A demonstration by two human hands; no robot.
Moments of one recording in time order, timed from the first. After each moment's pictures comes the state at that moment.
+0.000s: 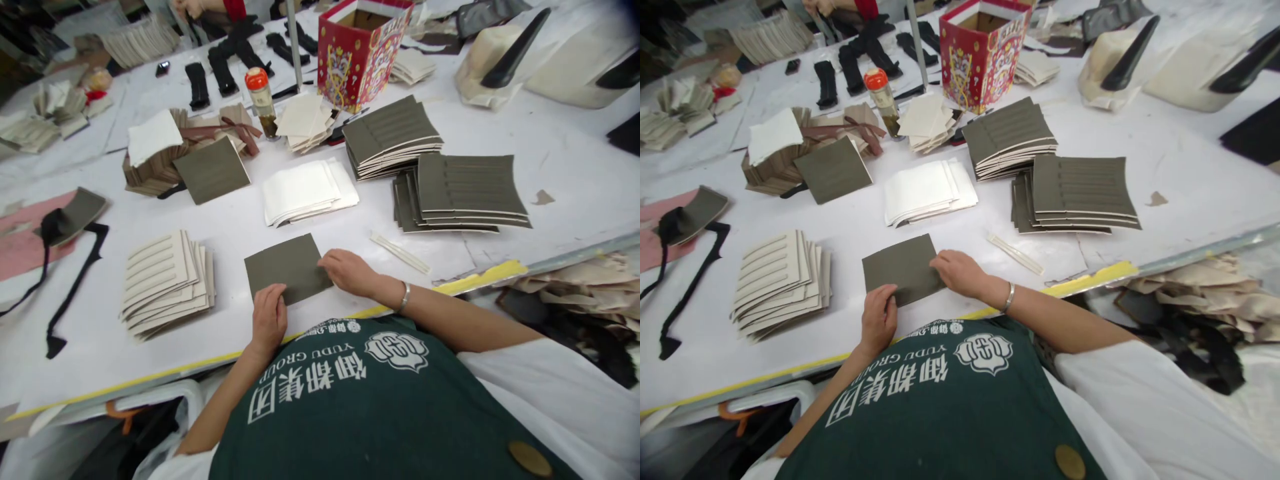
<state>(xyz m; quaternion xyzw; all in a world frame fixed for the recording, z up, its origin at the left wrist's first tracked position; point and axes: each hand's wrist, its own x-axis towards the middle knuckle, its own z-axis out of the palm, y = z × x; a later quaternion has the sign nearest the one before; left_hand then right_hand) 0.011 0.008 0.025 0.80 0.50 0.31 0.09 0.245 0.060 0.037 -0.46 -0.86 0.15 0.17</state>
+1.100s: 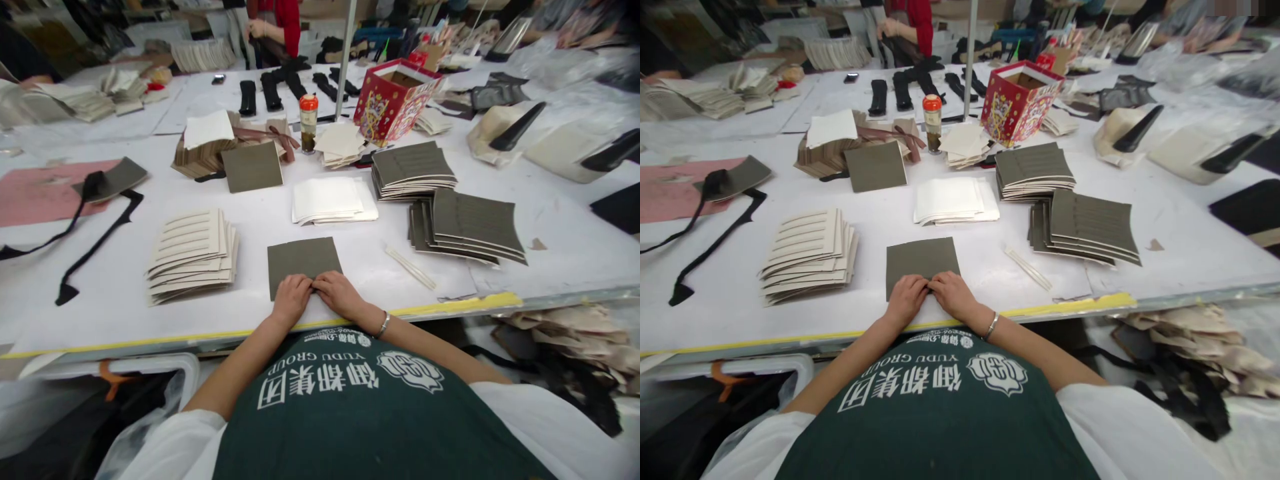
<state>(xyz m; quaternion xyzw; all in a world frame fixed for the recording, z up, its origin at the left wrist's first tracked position) 0.009 0.012 0.000 0.85 0.49 0.18 0.06 0.181 0.020 0.008 -0.43 -0.87 0.14 0.19</state>
